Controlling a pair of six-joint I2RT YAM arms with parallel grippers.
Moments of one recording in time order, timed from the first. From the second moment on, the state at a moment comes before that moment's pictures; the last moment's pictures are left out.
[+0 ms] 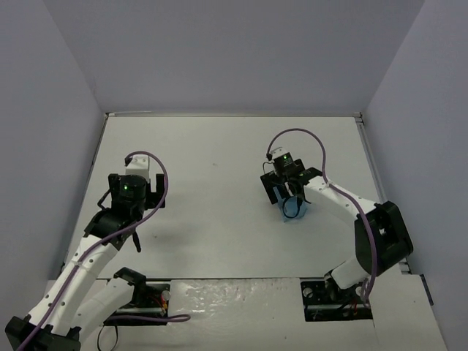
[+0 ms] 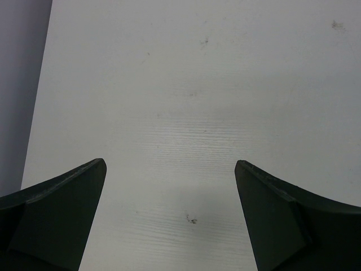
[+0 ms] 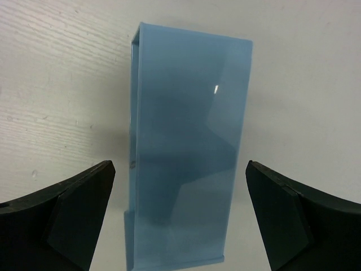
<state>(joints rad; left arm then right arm) -0.37 0.80 0.79 -0.58 -0.44 -0.14 0.50 1.51 0.96 -0.45 0.29 0.00</state>
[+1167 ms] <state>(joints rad) -0.37 0.82 0.79 -0.58 -0.42 -0.14 0.71 1.60 1.00 -0.47 0.47 -0.10</state>
